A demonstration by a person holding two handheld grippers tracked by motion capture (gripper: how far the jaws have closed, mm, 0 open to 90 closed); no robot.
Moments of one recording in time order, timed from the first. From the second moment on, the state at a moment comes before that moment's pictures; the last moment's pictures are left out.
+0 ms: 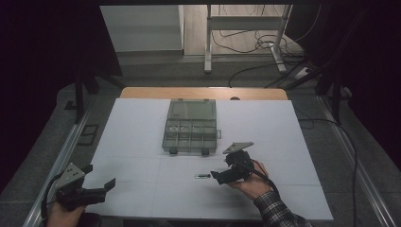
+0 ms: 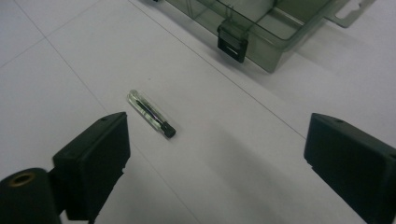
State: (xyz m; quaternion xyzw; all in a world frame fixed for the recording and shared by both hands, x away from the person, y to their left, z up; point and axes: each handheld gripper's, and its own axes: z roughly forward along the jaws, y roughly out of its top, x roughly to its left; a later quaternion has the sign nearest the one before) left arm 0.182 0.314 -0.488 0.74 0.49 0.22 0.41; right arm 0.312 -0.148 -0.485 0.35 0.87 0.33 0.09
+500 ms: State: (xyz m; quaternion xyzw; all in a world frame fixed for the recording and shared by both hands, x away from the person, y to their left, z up) left arm 0.183 0.314 -0.488 0.74 0.49 0.22 0.41; right arm 0.319 -0.121 -0.494 0.30 0.90 0.31 0.05
